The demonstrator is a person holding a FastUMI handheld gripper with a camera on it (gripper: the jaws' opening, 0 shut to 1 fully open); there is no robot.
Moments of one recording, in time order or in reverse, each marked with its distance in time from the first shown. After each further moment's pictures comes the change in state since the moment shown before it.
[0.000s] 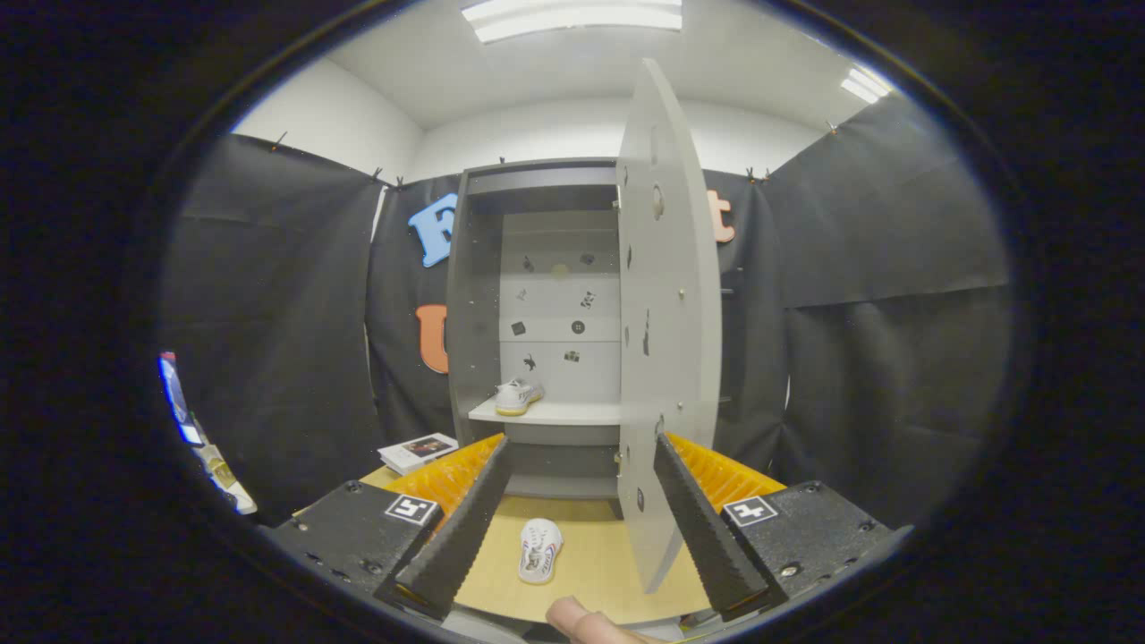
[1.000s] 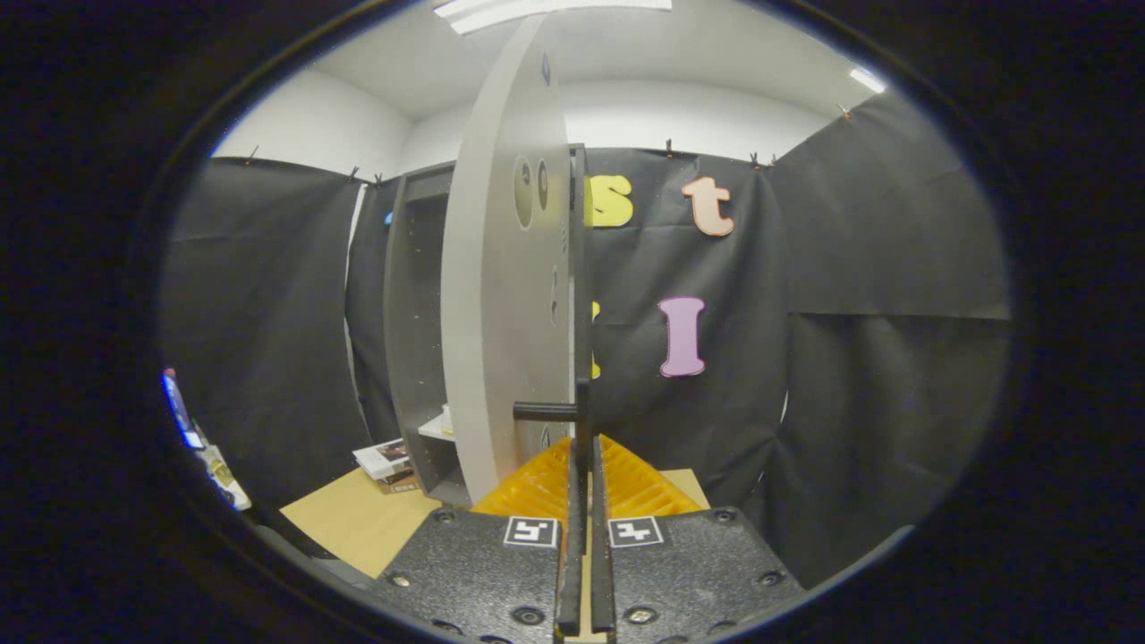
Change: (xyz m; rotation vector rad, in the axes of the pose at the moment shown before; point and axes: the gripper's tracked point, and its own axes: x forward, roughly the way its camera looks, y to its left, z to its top) arm 0.066 -0.134 0.080 -0.018 0.101 0.040
